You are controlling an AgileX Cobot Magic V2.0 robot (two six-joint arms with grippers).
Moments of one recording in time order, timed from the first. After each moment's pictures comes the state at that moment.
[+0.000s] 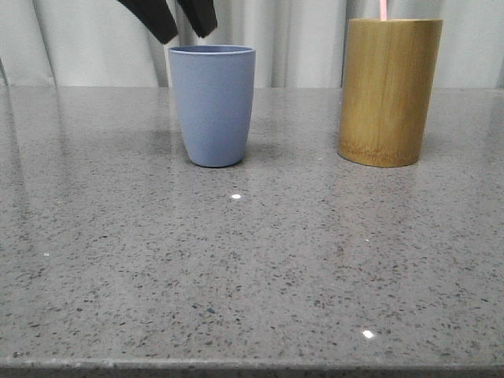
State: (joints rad) left arm -0.46 1.84 -1.90 -0.23 1.20 0.05; right arm 0.03 0.58 -0.55 -0.07 0.43 0.24
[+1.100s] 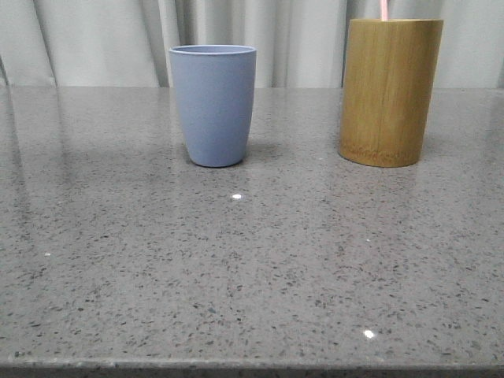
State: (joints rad) left arm -0.44 1.30 -1.49 -0.01 1.01 -0.07; right arm 0.11 0.73 -0.71 -0.07 0.53 0.23
